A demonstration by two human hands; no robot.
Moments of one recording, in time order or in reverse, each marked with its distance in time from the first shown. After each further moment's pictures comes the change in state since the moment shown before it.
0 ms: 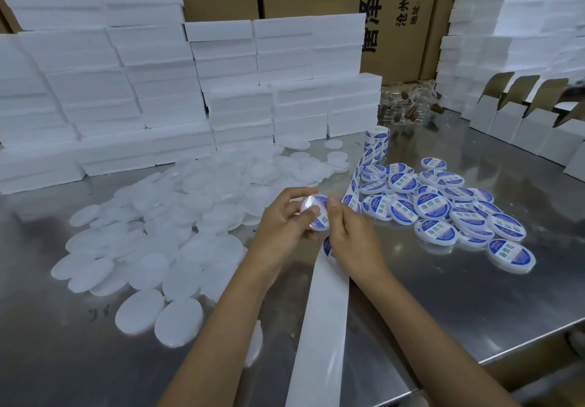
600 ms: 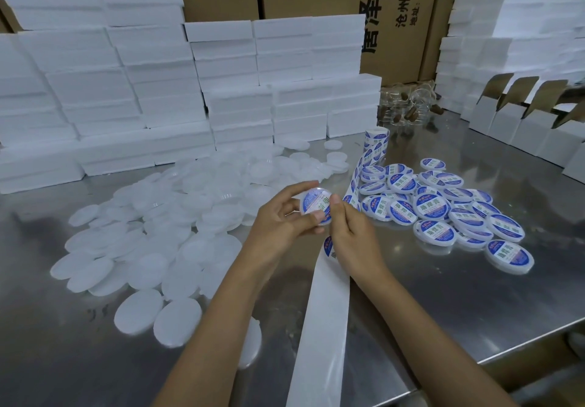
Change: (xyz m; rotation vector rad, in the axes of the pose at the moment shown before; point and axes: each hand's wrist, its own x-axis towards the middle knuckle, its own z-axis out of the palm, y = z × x) left_hand -0.003 0.008 -0.006 -0.081 -0.070 0.024; right_hand 0.000 -0.004 0.000 0.188 0.024 0.006
